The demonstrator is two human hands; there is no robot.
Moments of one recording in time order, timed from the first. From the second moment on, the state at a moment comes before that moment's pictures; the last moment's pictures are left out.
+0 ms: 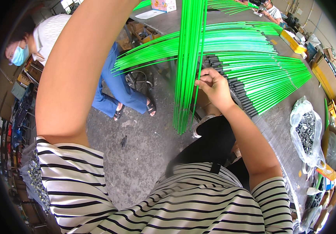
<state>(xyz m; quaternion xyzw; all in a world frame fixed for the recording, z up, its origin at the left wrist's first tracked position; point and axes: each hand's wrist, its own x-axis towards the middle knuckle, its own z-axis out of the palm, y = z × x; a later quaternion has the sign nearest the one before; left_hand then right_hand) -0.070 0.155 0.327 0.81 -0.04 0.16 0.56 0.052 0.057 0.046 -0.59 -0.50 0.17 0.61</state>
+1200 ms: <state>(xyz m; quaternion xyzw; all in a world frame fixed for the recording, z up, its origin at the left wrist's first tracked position) -0.062 0.169 0.126 0.80 0.02 0.21 0.55 0.028 0.054 -0.010 -0.65 -0.50 0.12 0.57</state>
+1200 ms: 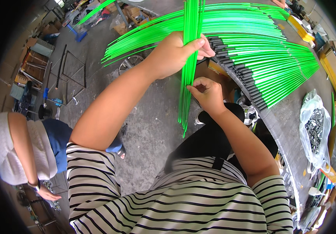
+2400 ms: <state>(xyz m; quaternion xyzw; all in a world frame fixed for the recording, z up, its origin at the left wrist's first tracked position) -0.026 0.134 -0.040 0.72 0.15 0.20 0.65 0.037 0.050 0.046 -0.64 -0.34 0.24 0.64</state>
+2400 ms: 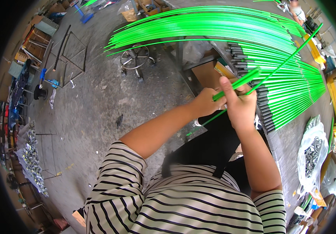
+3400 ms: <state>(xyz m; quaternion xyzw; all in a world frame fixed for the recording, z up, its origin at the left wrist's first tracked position) -0.265 0.158 -0.037 0.92 0.33 0.16 0.14 0.171 -0.164 0.177 -0.43 -0.18 0.15 0.88</state>
